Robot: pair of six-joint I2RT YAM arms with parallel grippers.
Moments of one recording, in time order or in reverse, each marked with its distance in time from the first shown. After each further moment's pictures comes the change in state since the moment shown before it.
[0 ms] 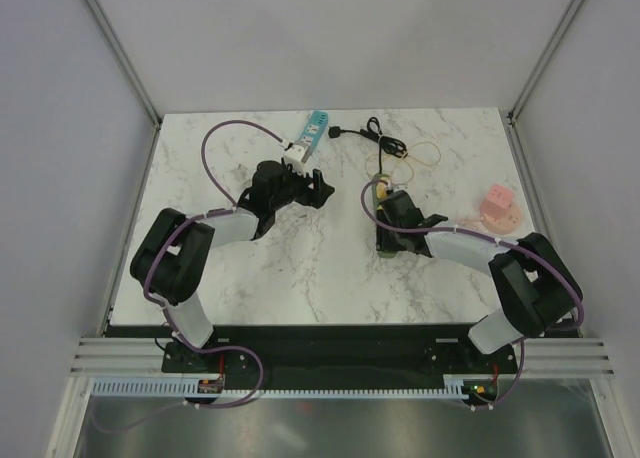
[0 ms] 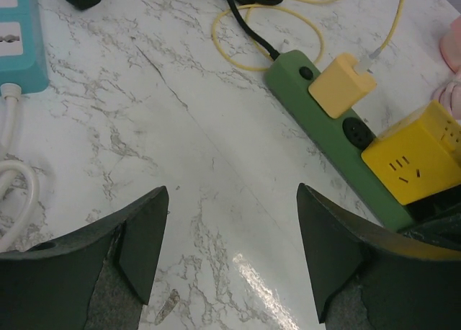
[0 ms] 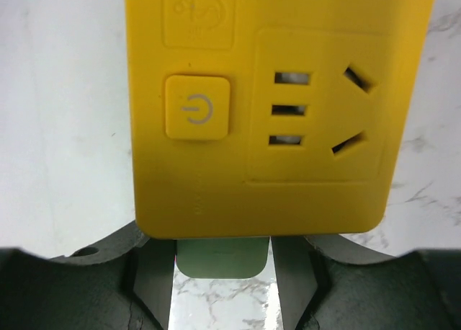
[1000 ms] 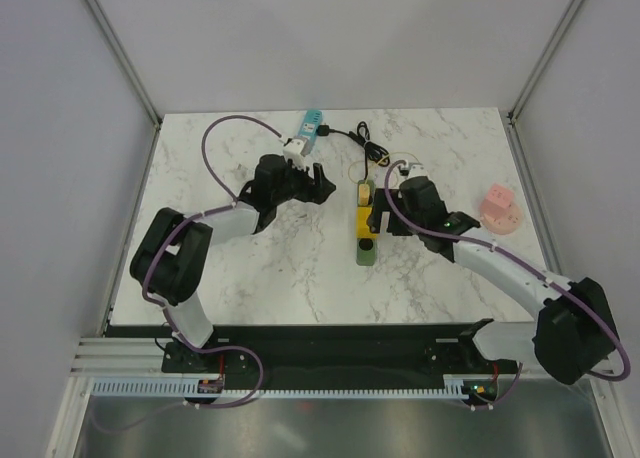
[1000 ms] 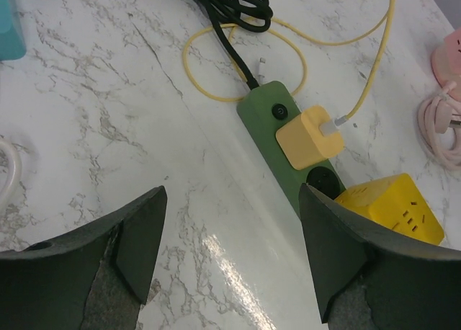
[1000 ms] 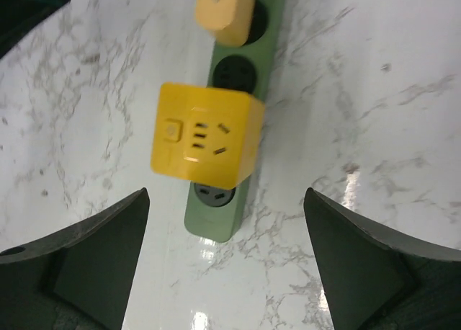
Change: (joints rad) left arm 0.001 0.000 0.062 -0.118 -0.003 -0.087; right arm 0.037 -0.252 0.055 -0.068 -0.098 0.026
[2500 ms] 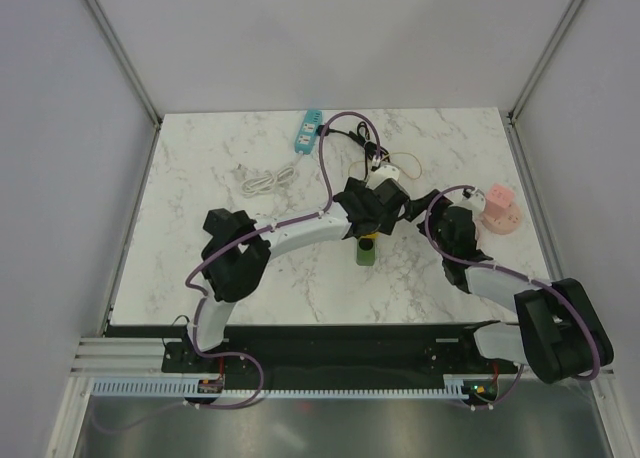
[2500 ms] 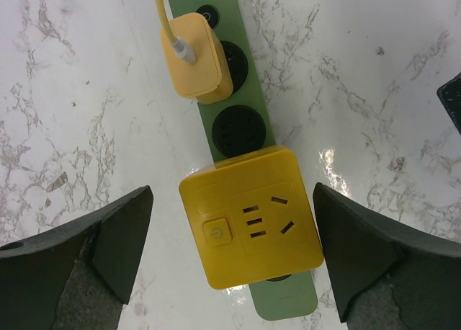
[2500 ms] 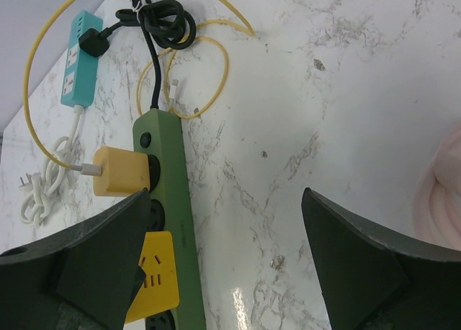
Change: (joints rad) left arm -0.538 0.310 0.700 -0.972 -0.836 -0.193; right arm -0.313 -0.034 -0.501 0.851 0.101 0.306
